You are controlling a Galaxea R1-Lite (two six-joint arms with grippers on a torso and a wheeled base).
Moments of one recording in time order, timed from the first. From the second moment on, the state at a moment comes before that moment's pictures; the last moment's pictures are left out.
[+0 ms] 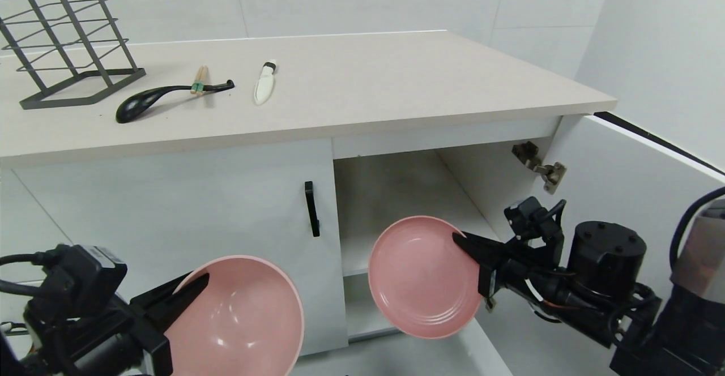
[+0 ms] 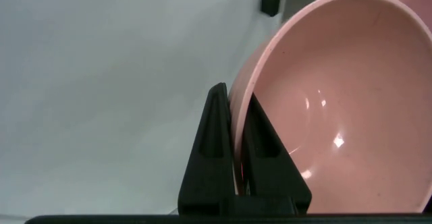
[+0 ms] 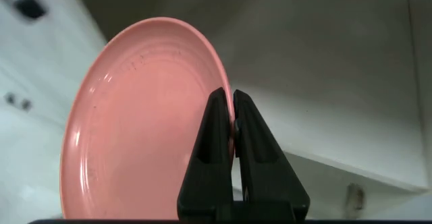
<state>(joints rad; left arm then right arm) -0.44 1.23 0.00 -1.02 0.01 0.14 0.49 2.06 -0.29 -1.57 0.14 0.04</state>
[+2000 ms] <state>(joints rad) -0.50 1.23 0.00 -1.01 0.01 0.16 0.40 2.49 -0.68 -1.57 0.07 0.35</state>
